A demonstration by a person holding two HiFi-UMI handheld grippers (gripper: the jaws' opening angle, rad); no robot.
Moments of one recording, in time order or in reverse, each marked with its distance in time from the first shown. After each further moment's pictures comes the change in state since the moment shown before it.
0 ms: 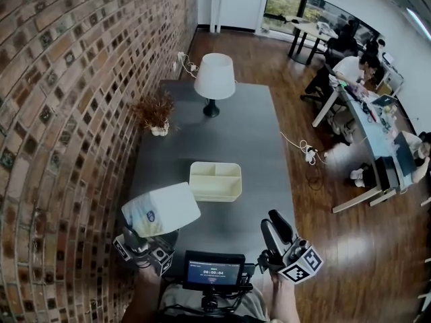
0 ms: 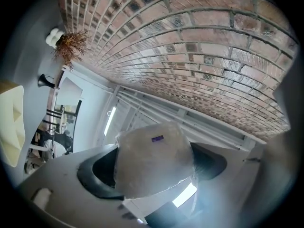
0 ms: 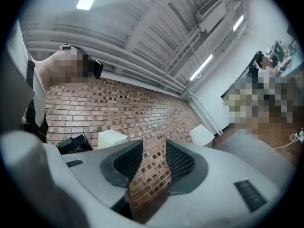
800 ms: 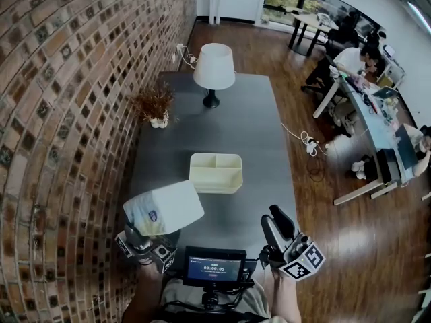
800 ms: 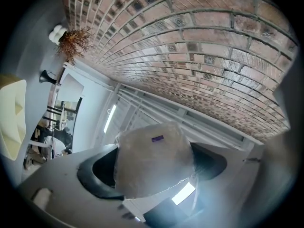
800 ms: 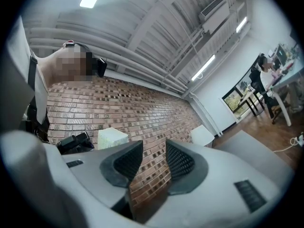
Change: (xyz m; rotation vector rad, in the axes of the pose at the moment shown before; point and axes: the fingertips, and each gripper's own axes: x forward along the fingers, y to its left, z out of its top) left arm -0.001 0.001 -0.011 -0.037 0.013 -0.007; right arm -0.005 0.006 -0.001 -0.027 0.009 0.001
